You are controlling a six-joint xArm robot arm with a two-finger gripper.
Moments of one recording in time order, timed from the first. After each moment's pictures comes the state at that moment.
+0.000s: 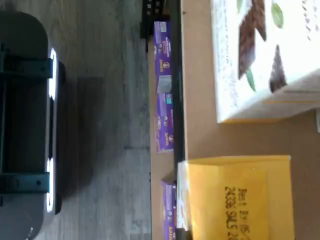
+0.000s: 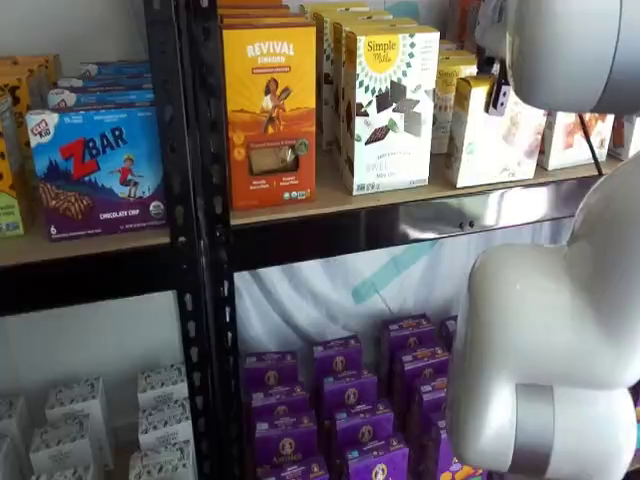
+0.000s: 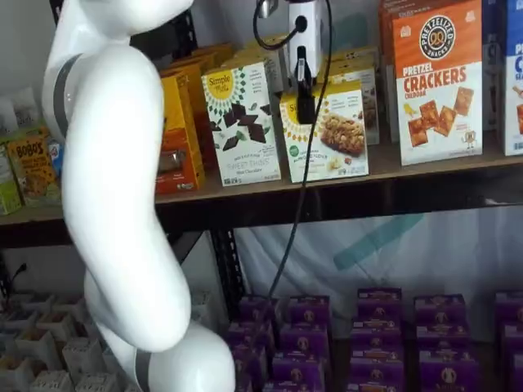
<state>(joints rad) -0.44 -0.25 -1.50 0.17 1.72 -1.98</state>
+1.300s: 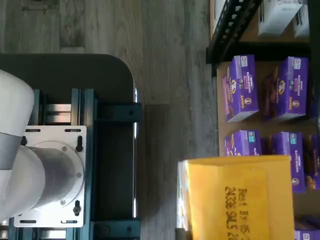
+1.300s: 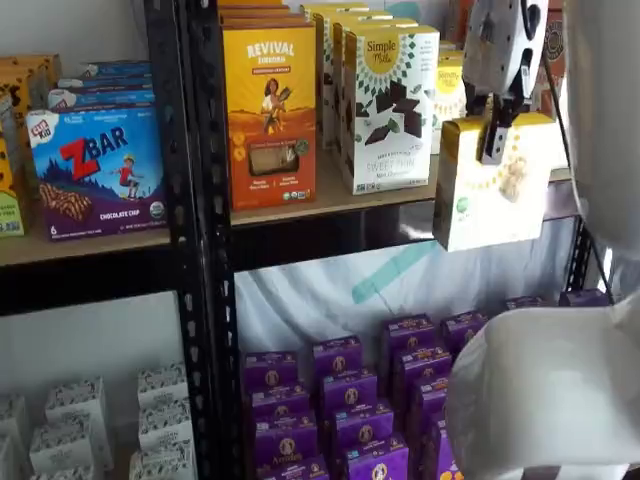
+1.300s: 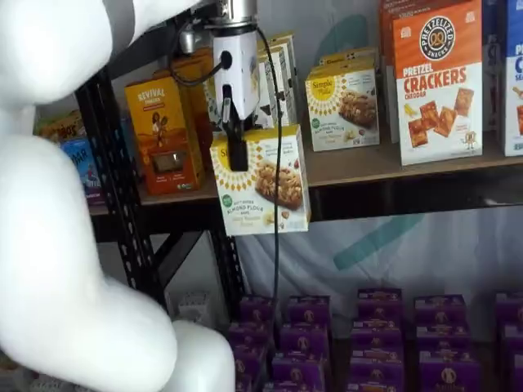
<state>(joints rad) -0.28 -0.68 -1.15 0.14 1.87 -1.80</state>
